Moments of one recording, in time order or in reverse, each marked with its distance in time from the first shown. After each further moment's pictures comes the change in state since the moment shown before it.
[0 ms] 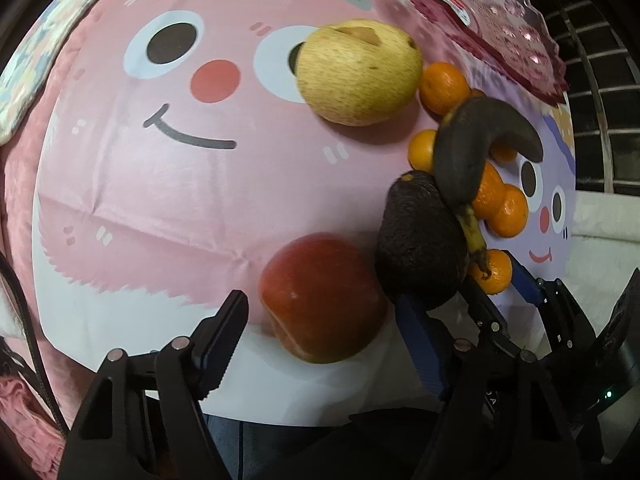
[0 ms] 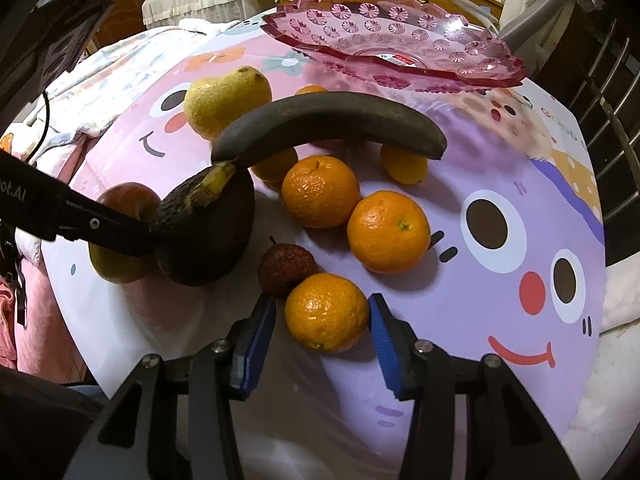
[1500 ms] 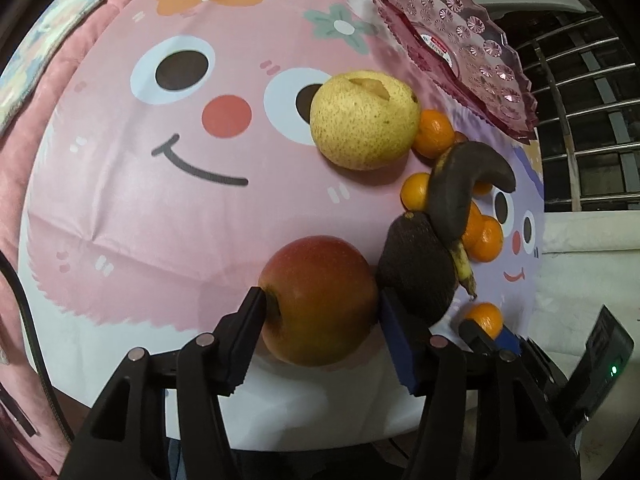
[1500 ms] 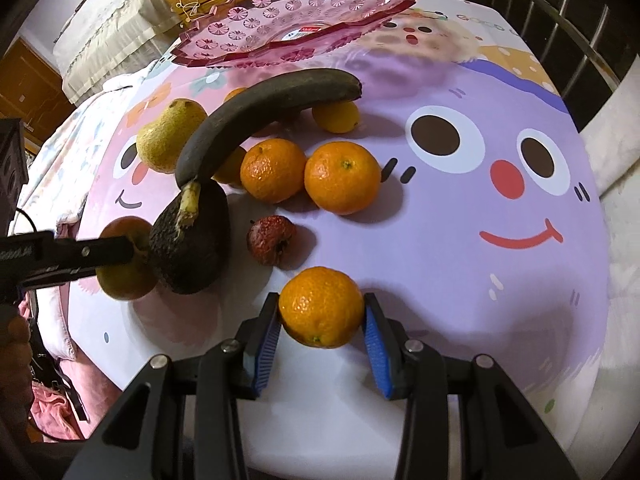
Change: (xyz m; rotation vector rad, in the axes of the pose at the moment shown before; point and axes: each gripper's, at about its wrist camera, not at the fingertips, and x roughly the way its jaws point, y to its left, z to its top) left arm -0.021 0.029 0.005 0.014 -0.125 -0.124; right arm -0.018 -0.012 -0.017 0.412 0.066 0.015
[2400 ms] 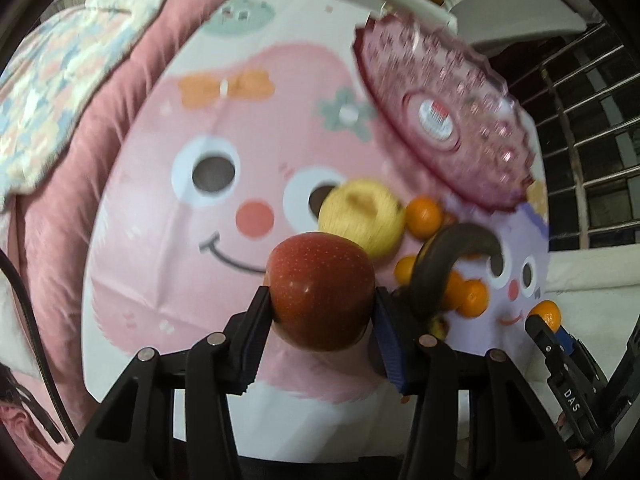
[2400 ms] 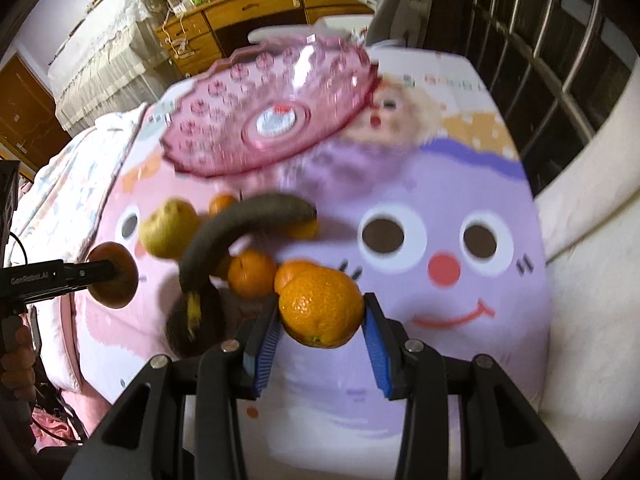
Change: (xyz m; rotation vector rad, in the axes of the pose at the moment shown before) left arm -0.069 -0.024 0.050 0.023 -0.129 0.103; right arm -0.063 -0.019 0.061 0.019 -0.127 -0.044
